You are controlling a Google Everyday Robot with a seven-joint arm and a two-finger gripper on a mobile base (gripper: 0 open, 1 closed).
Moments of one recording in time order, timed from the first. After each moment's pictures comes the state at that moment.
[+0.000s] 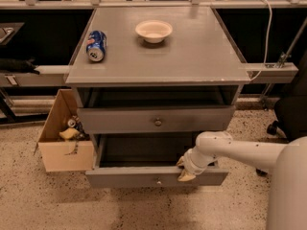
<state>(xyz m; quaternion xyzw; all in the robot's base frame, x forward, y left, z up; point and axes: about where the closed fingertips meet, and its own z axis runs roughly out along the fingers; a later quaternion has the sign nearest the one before) 0.553 -0.120 0.391 -0.73 0.65 0.11 0.16</state>
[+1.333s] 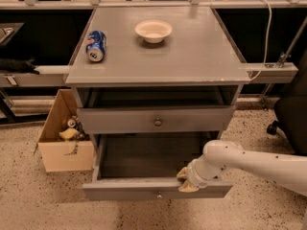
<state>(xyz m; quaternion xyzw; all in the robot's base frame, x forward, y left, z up) 0.481 -0.112 0.423 -0.71 0.67 0.16 0.16</state>
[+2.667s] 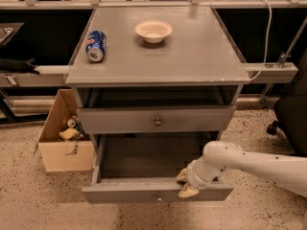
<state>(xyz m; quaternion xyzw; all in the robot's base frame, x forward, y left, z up) 0.475 -0.112 0.422 -0.71 0.67 0.16 0.16</state>
